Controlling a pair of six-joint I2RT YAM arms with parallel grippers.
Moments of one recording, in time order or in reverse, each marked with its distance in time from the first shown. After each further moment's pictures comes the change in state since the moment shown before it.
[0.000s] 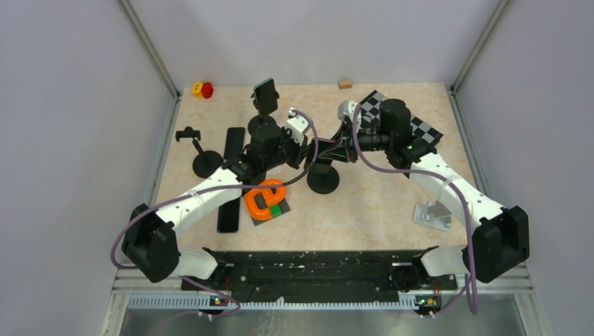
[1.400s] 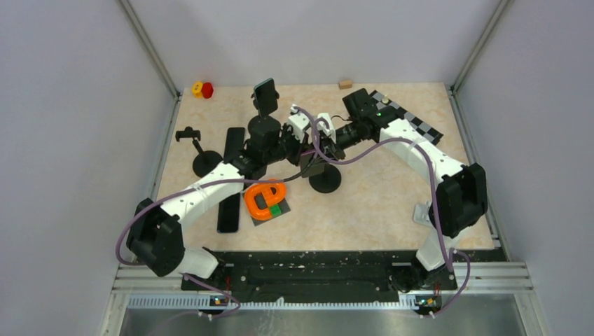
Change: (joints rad) left arm 0.036 0.050 0.035 0.007 0.112 0.035; right arm 0.066 0.390 0.429 -0.699 -0.082 -0.792
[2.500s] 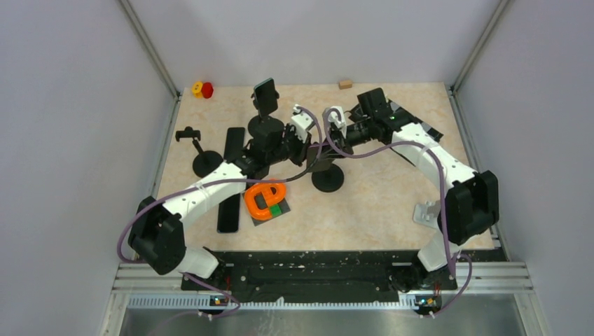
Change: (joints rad) left arm -0.011 0.015 0.012 0.002 -0.017 -0.014; right arm -0.074 -0.062 -0.071 0.099 -0.027 0.111
